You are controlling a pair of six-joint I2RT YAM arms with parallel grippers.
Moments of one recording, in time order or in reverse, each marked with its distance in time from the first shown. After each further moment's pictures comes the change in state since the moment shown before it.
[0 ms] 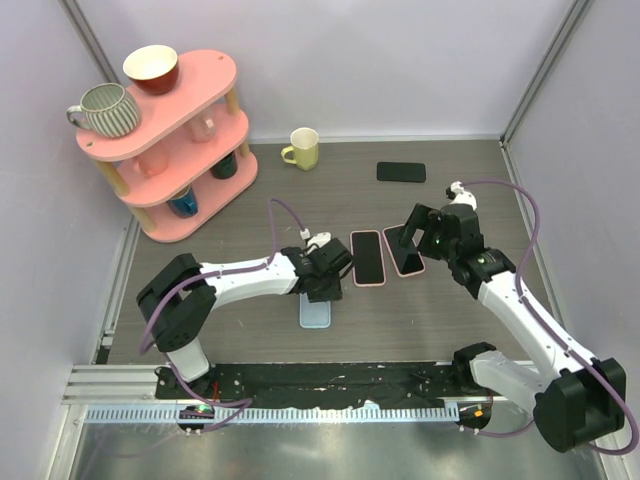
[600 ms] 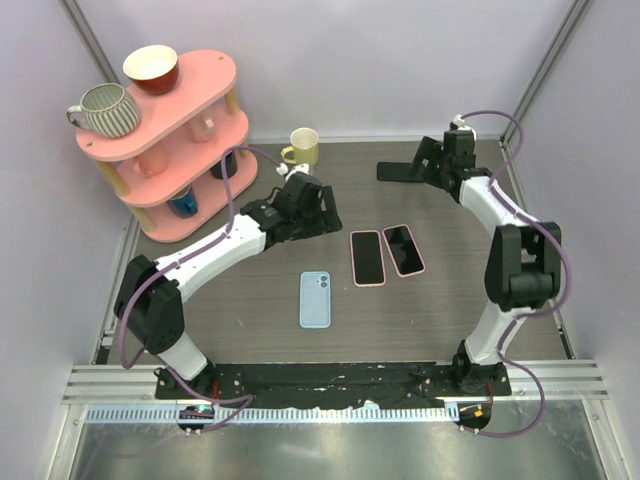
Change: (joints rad) left arm 0.227 -0.091 0.225 0.059 0.077 0.217; right arm -0.224 0.731 0.577 0.149 -0.042 -0.133
